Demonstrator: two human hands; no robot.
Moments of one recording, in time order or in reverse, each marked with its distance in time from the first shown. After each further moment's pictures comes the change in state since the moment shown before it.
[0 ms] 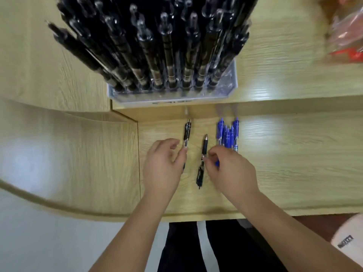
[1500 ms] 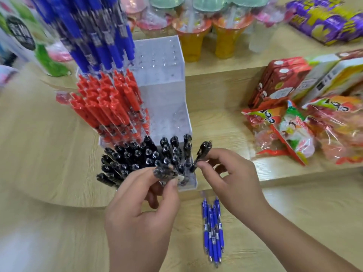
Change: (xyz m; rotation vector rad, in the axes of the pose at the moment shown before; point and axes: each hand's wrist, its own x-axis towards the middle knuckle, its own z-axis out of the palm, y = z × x) left_hand -0.019 0.186 -0.121 -0.304 0.399 0.641; right_hand 0.045 -0.042 -0.190 0.536 0.550 -0.400
